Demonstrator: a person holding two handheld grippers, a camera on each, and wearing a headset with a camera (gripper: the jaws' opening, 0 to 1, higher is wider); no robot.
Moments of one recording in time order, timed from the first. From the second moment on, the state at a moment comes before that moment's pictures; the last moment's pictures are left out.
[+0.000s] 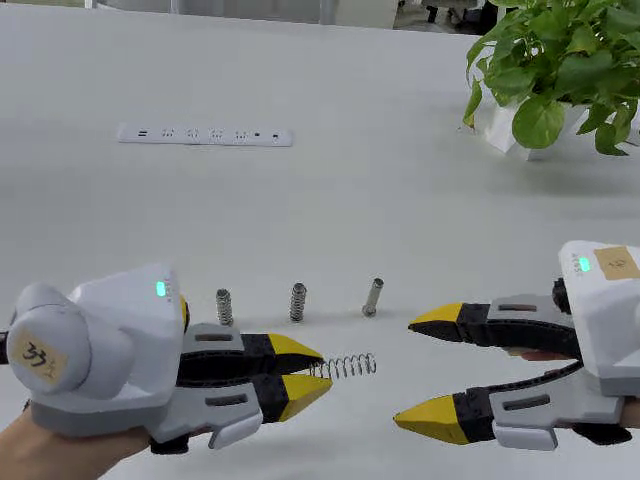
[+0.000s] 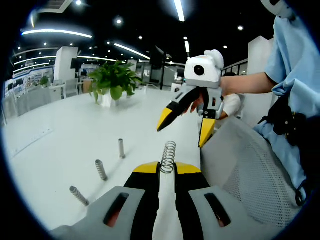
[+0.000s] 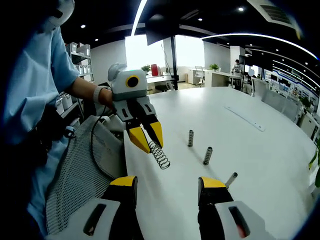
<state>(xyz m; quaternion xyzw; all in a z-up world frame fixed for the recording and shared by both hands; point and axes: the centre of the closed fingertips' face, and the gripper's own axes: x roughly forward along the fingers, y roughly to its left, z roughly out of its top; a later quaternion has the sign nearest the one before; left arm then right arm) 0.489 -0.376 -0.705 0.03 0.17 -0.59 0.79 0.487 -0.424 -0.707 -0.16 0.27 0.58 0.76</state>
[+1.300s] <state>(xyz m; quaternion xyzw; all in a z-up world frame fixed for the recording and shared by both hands) 0.475 -0.361 -0.707 0.03 0.17 -0.58 0.79 0.472 -0.382 -0.714 -0.21 0.23 0.68 0.67</state>
